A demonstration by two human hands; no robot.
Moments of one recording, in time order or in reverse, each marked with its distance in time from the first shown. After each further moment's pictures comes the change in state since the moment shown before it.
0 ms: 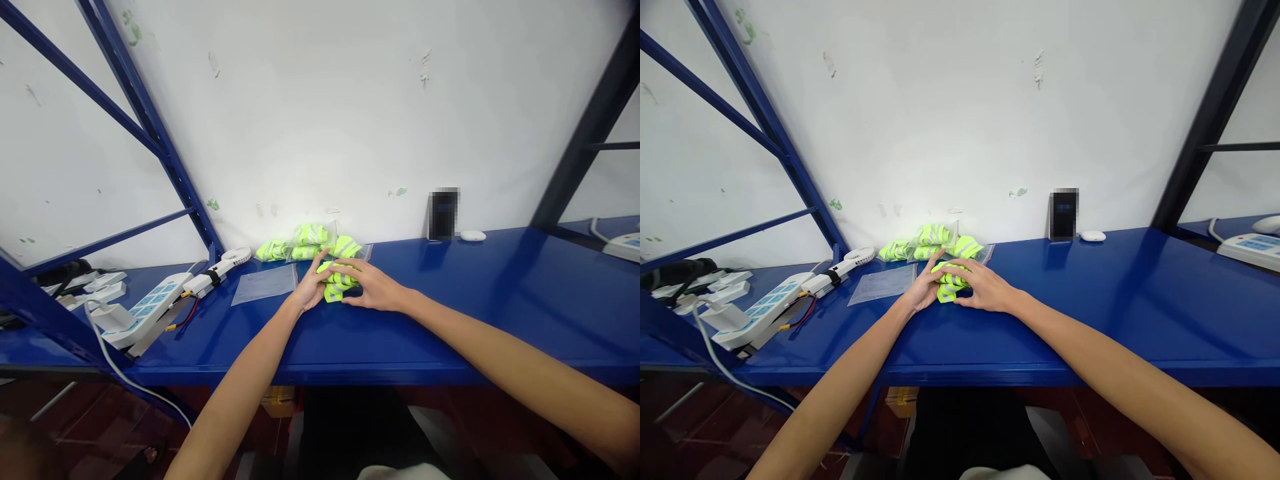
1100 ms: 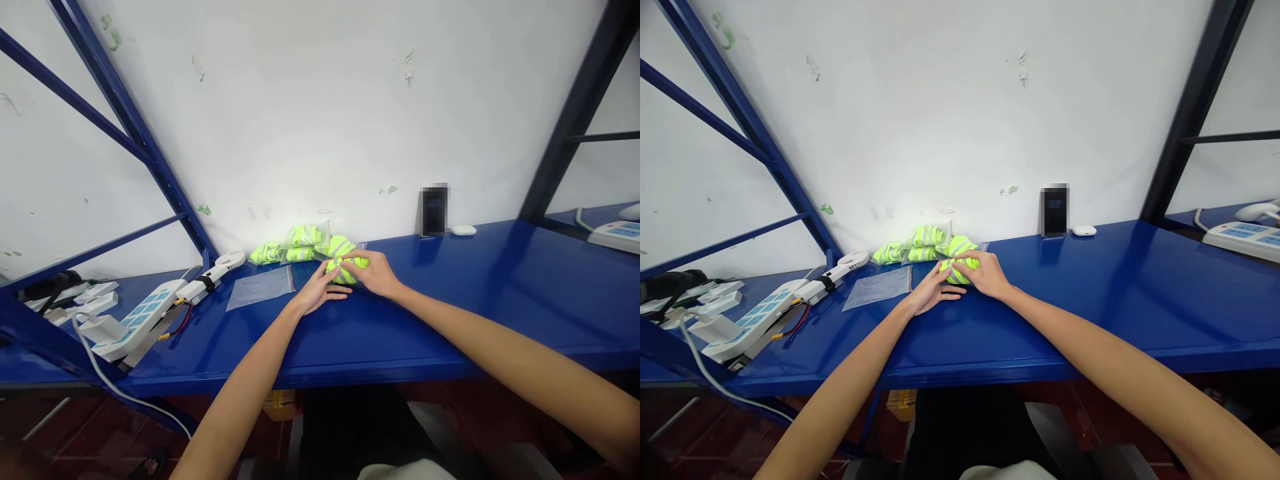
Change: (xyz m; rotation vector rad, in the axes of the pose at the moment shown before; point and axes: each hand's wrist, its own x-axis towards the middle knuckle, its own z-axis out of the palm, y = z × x) left_hand 0.005 -0.009 0.007 0.226 -0.113 -0.136; right_hand 0.008 0.008 -0.002 0.220 0.433 0.403
